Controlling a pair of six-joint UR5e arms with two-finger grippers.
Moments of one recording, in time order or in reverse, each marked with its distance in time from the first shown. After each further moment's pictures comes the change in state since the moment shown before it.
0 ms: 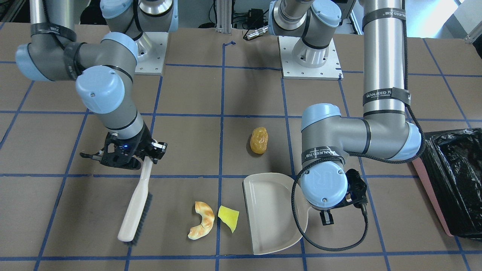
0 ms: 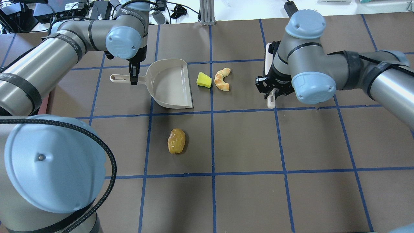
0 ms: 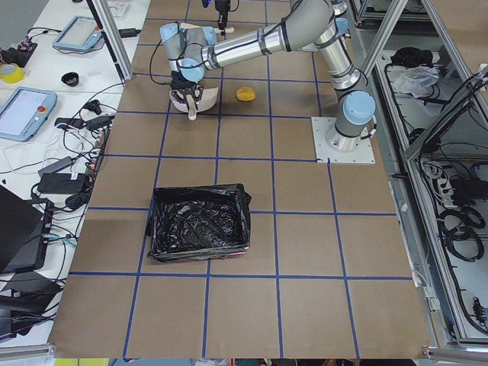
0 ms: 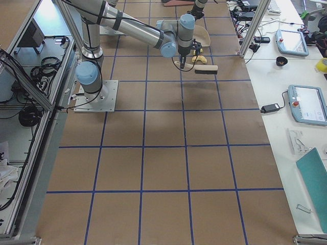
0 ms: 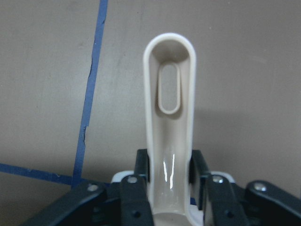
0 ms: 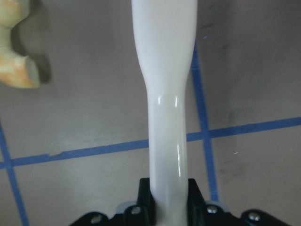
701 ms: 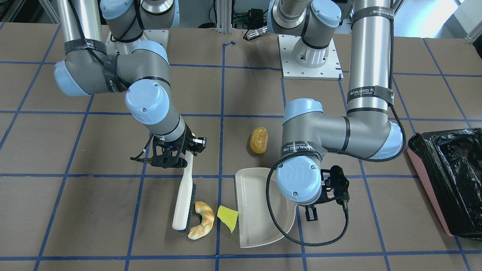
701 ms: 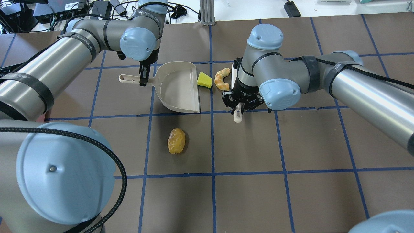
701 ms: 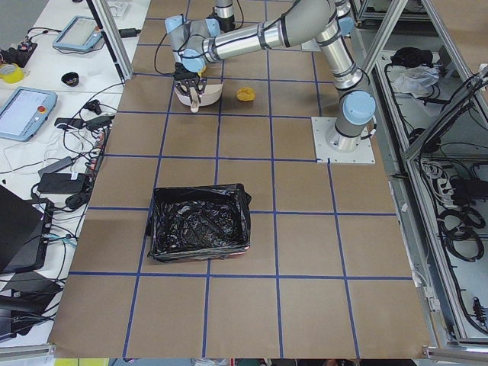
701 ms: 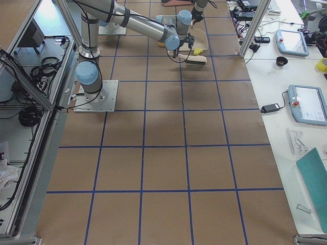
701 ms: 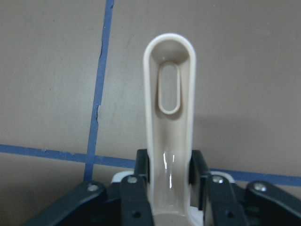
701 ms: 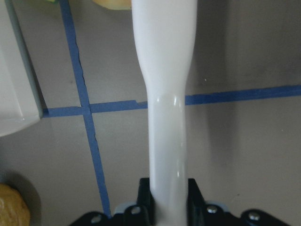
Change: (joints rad) left arm -0.059 -0.007 0.013 -0.030 0.022 -0.038; right arm 0.121 0.093 -0.069 0.062 0.100 0.069
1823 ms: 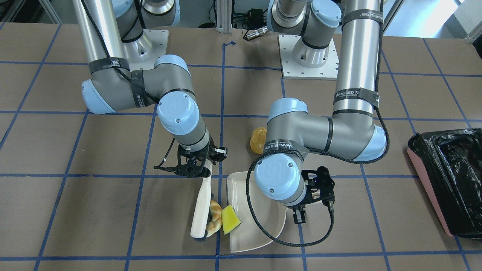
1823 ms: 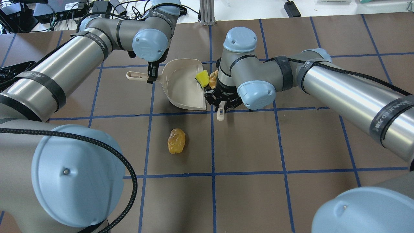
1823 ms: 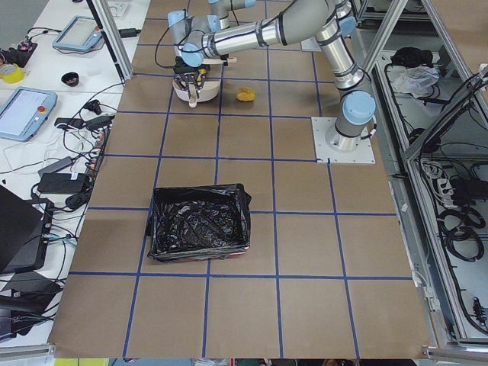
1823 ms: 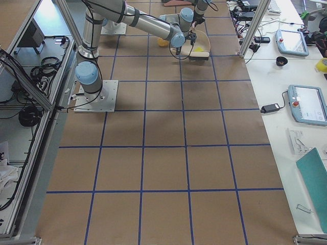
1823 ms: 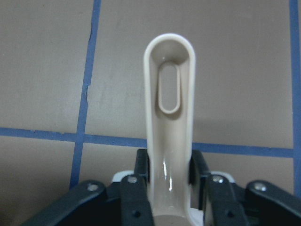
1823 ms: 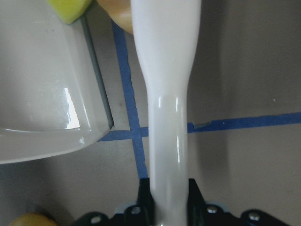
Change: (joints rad) left arm -0.047 -0.019 0.030 0.017 0.028 -0.035; right arm 0.093 0.091 -0.068 -0.061 0.006 0.109
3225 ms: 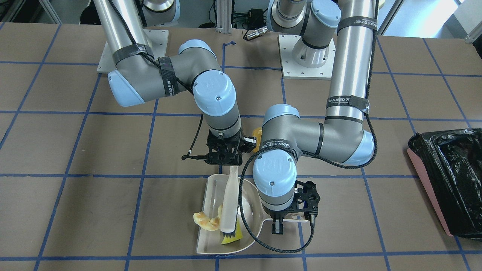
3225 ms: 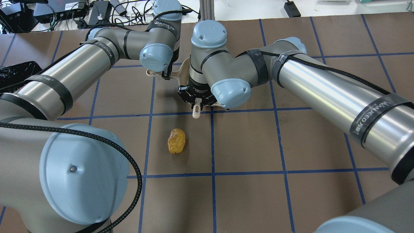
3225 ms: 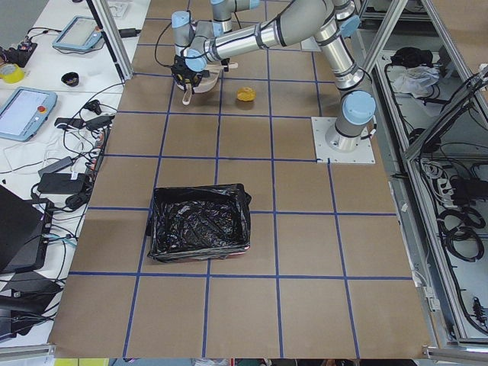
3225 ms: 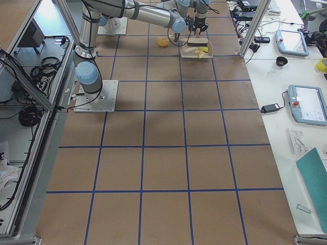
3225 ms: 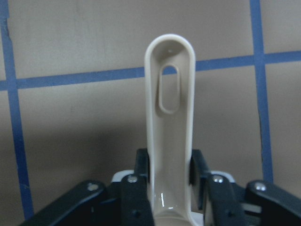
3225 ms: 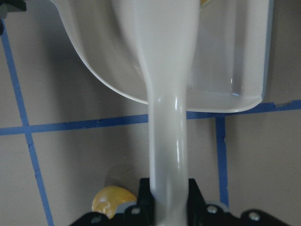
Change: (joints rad) left arm -0.005 -0.016 -0.053 0.266 -0.175 0.194; right arm 0.106 -0.008 -0.111 0.064 -0.013 0.111
